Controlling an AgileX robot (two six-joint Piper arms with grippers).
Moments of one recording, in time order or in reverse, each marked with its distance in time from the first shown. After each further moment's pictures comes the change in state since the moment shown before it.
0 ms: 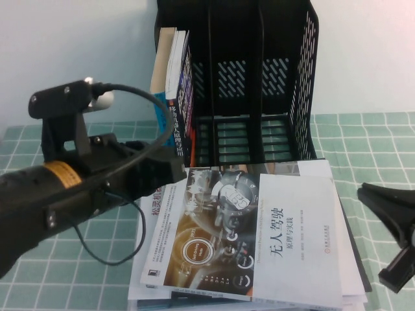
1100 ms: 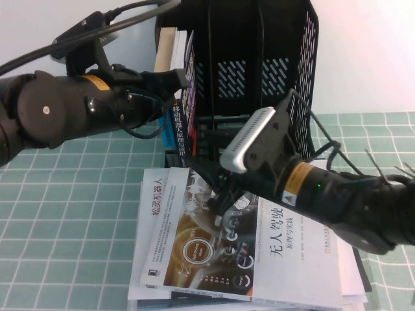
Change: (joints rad) right arm 0.351 0.759 -0.624 0.251 -0.172 -0.092; left arm 0.167 0.345 -0.363 -0.127 0.114 0.002
